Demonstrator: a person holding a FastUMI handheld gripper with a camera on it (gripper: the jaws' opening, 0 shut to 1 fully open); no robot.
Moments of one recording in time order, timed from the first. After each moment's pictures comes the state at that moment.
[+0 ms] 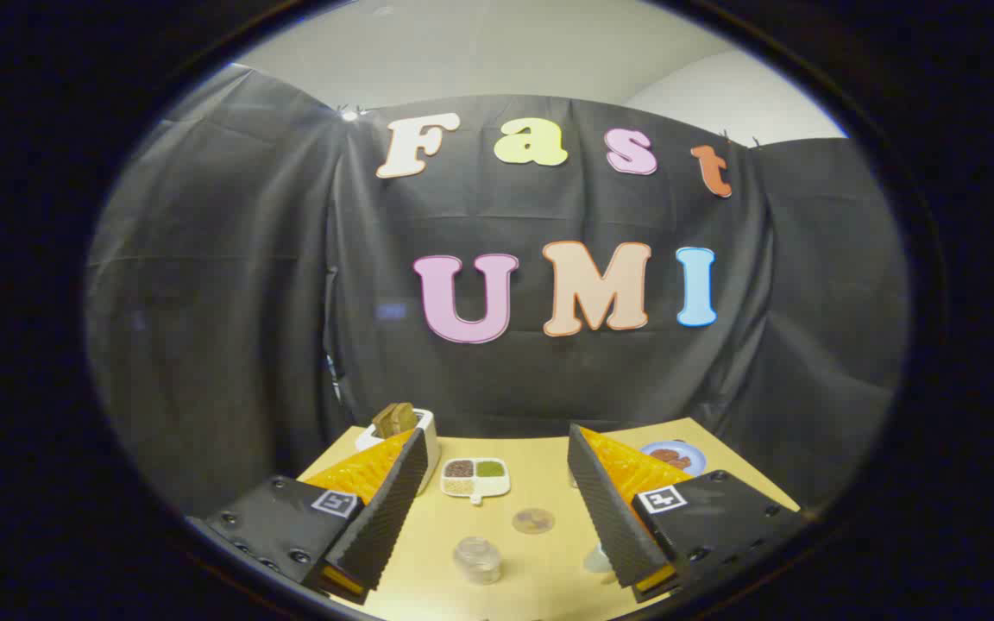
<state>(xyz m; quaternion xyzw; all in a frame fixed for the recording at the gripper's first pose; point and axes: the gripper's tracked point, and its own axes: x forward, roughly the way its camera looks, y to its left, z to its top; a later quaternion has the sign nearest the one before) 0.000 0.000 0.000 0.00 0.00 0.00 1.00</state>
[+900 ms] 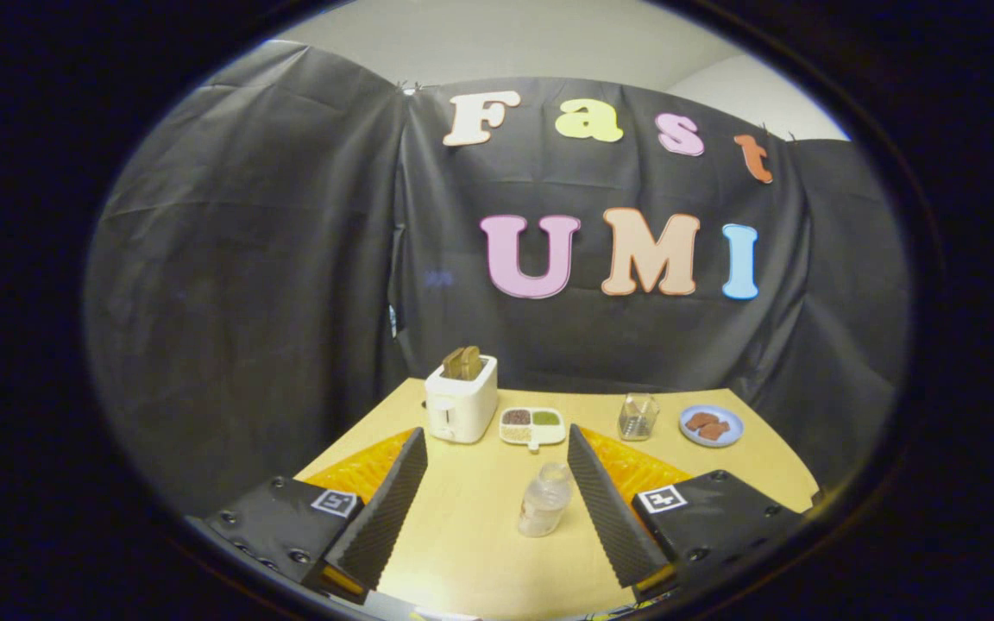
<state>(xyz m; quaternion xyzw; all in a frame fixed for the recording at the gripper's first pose) -0.077 0.071 -0.100 -0.03 0.06 0.06 1.00</state>
